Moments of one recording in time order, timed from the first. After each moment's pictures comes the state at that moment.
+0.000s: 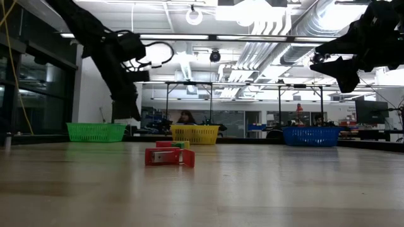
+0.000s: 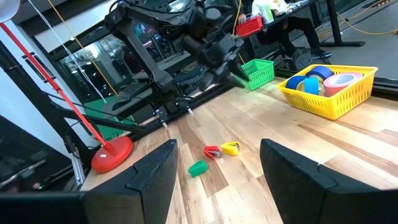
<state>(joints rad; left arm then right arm) 0.64 1.36 0.74 -0.28 -0.04 0.33 -0.11 0.01 0.07 -0.07 0.10 0.47</state>
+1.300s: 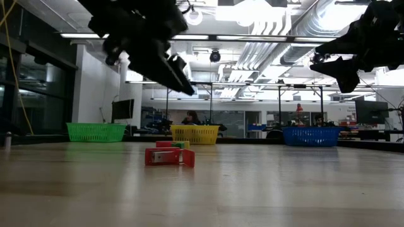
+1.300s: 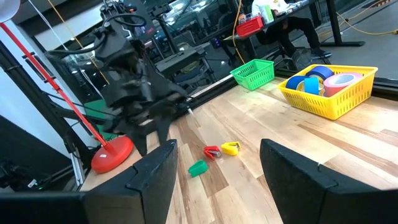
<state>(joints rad) -0.05 1.54 0.91 -0.07 0.13 0.21 -0.11 0.01 0.07 -0.07 0.10 0.47</state>
